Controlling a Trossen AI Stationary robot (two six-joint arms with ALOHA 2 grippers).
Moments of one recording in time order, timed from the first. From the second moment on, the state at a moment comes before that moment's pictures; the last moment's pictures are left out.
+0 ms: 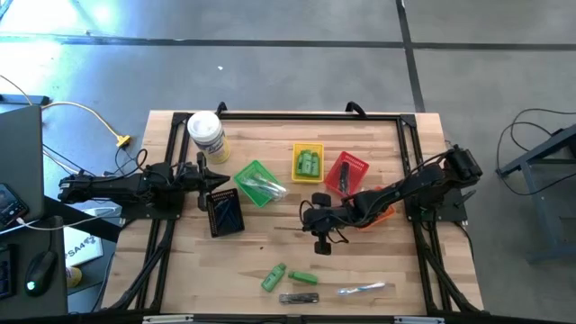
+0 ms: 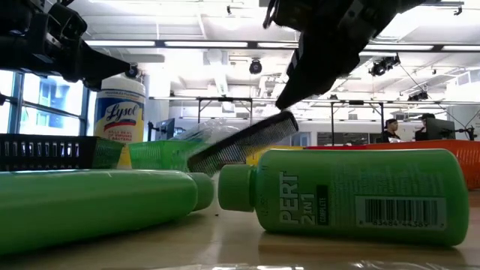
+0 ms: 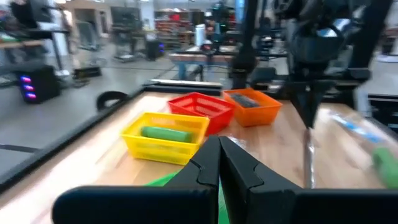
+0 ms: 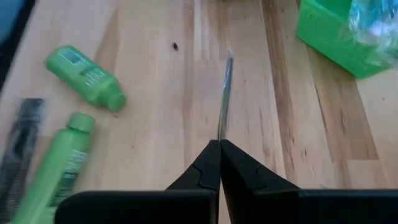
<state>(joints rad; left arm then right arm) 0.03 0.12 0.05 0.10 -0.13 -0.01 0.30 1.67 1.02 -0.17 0.13 0.29</state>
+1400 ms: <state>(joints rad) -0.14 1.64 0.75 0.27 0.16 0.06 0.28 1.67 1.03 -0.23 0.13 0.32</state>
